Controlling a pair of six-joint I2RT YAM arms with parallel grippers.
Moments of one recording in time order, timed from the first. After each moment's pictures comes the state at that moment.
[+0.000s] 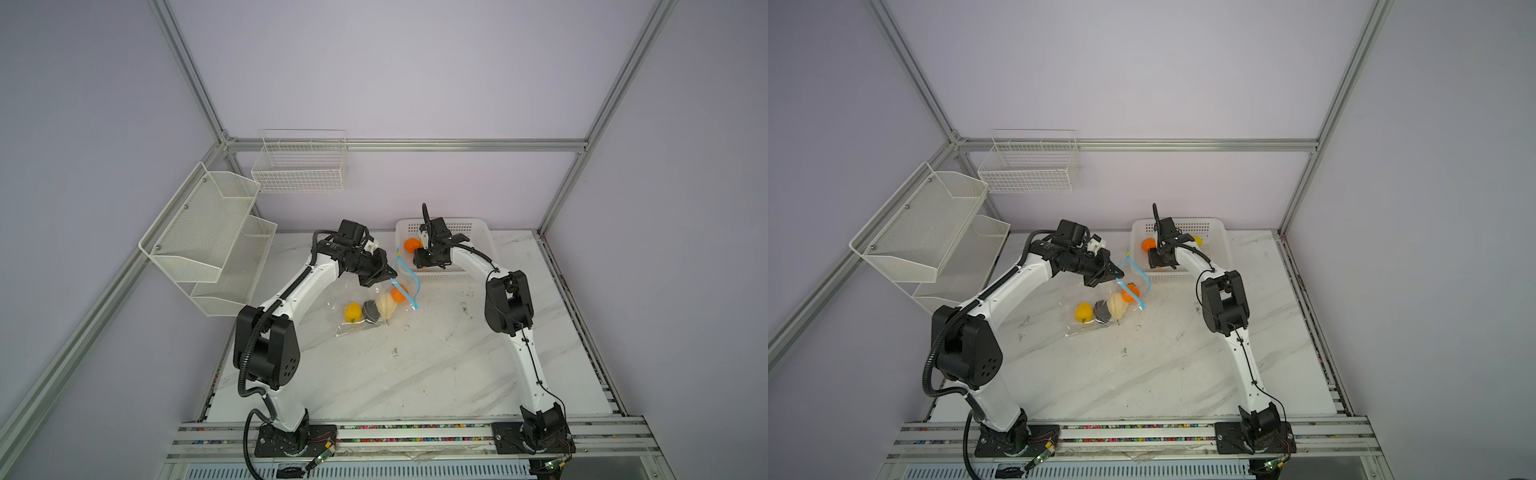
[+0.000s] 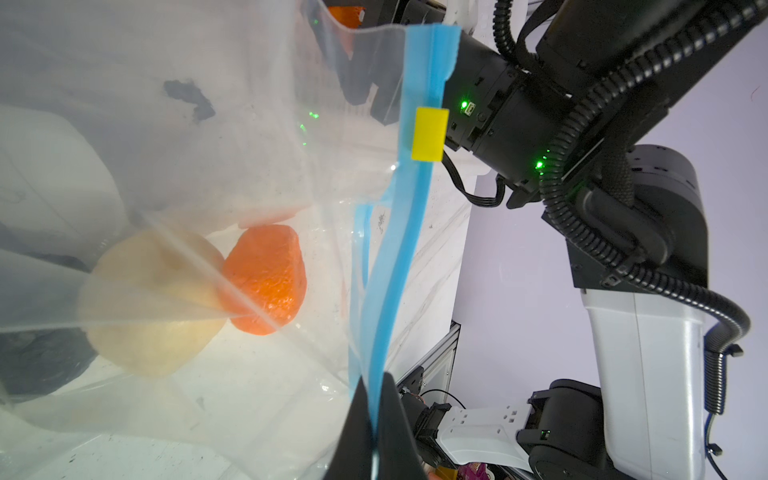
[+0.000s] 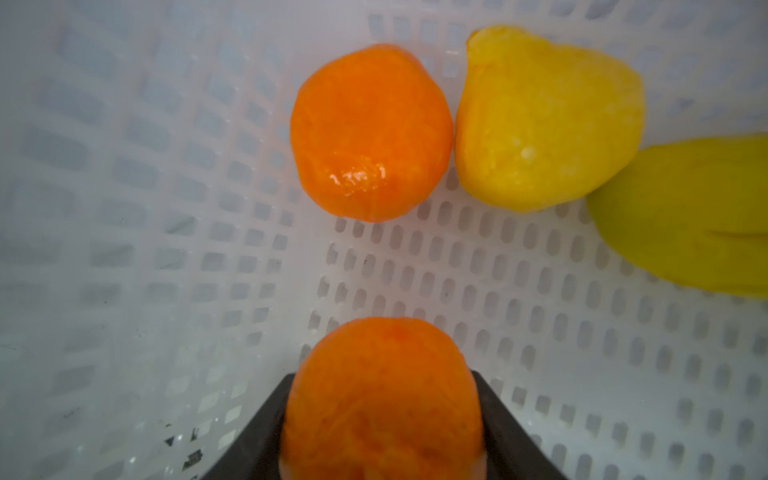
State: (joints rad) left arm -0.34 1.77 1.58 -0.74 0.65 -0.78; right arm 0.42 2.46 2.17 -0.67 -0.10 0.17
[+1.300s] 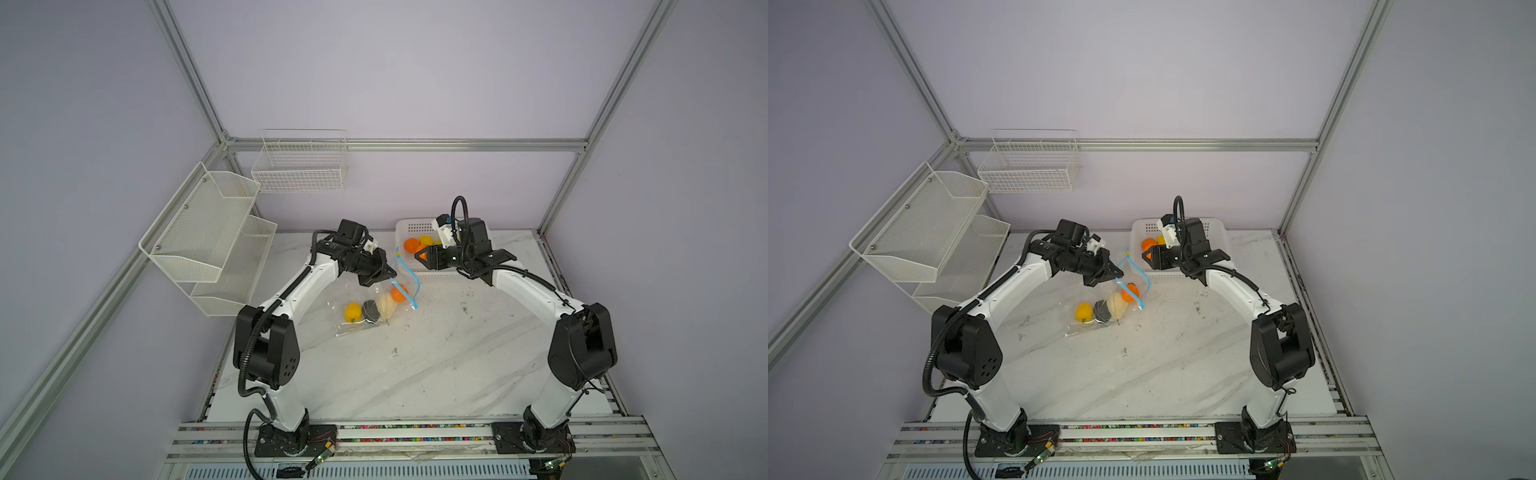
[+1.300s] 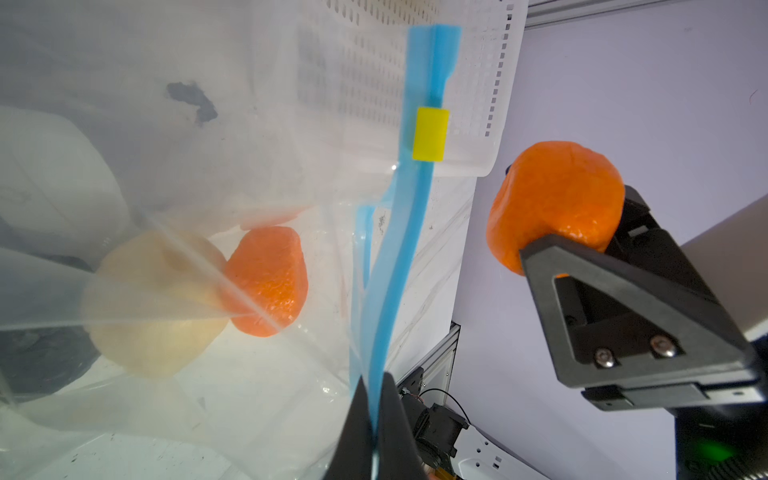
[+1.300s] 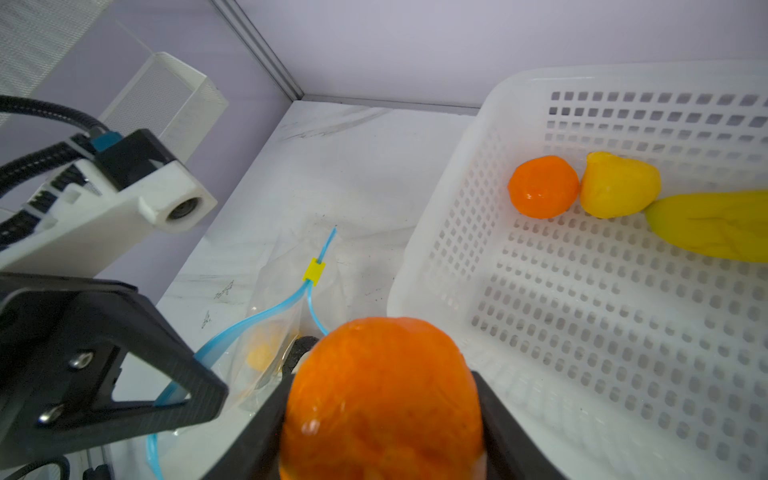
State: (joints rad) left arm -0.34 1.77 1.58 -0.74 0.65 -0.78; right arm 0.44 1.74 1.43 -0.26 -0.44 0.26
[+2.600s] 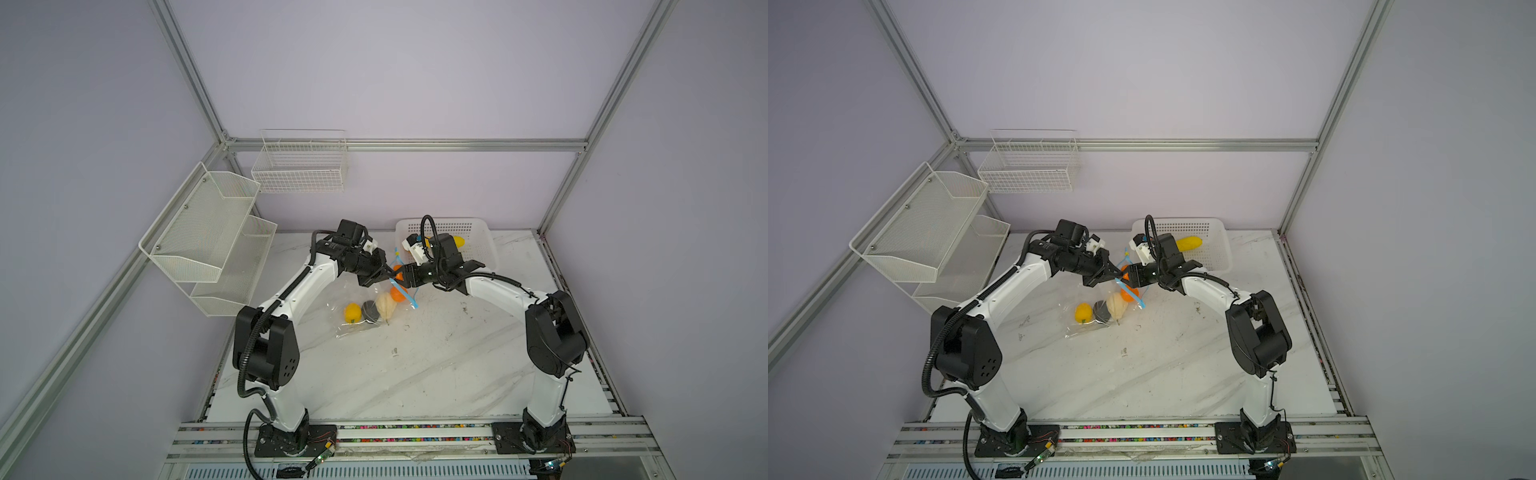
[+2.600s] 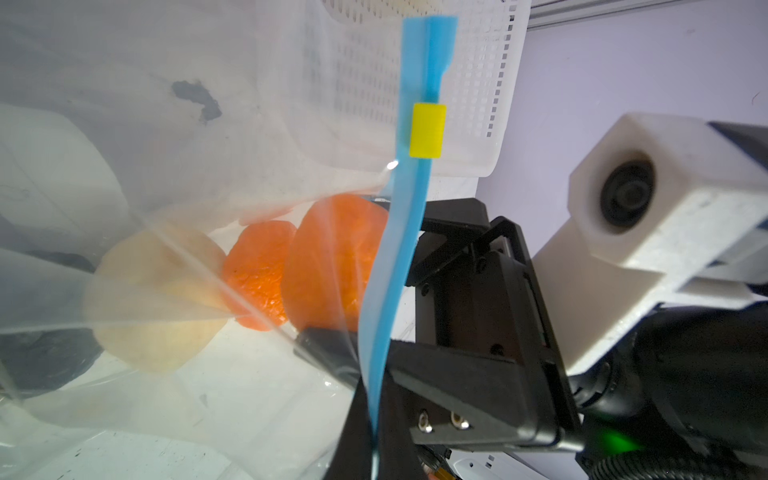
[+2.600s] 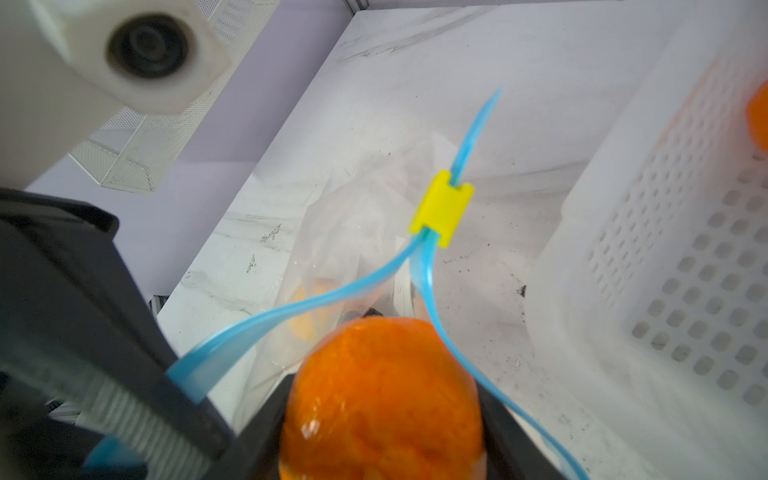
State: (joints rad) left arm -0.33 1.76 1.58 -0.75 0.65 -0.78; right arm 0.56 1.89 1.43 -0.17 -0.54 0.28
